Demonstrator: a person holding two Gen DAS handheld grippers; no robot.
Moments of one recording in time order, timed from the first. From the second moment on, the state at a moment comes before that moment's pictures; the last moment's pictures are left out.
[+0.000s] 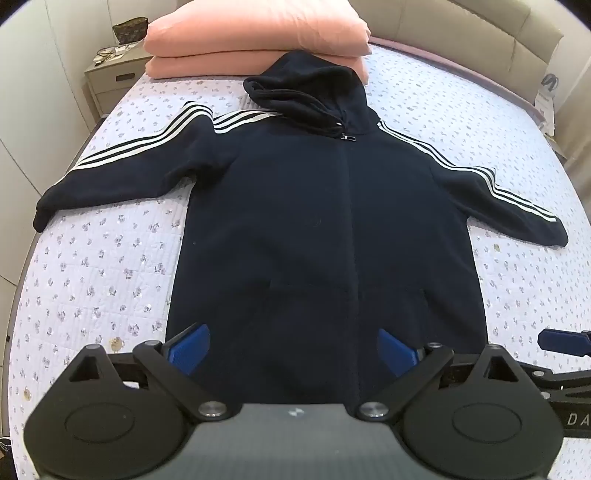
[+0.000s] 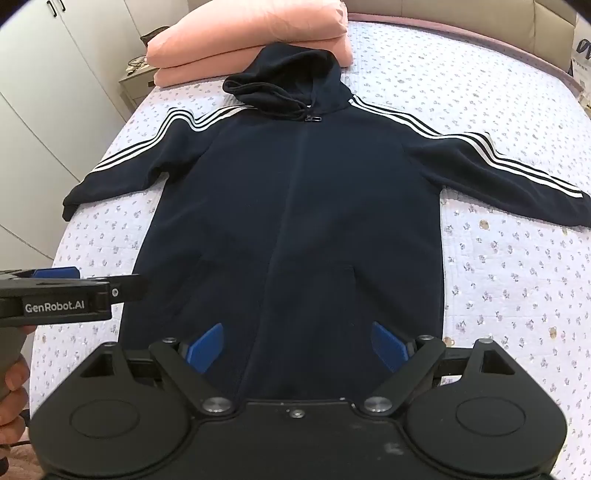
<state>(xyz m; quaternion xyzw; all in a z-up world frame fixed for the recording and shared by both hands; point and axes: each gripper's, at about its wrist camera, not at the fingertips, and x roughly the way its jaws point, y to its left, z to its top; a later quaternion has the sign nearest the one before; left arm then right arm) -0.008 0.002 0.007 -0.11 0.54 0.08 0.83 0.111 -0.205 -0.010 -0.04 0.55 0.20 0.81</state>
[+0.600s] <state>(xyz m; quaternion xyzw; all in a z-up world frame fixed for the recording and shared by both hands) -0.019 -0.004 0.016 -0.11 0.53 0.08 0.83 0.097 -0.215 0.001 -0.01 0.53 0.21 0.82</state>
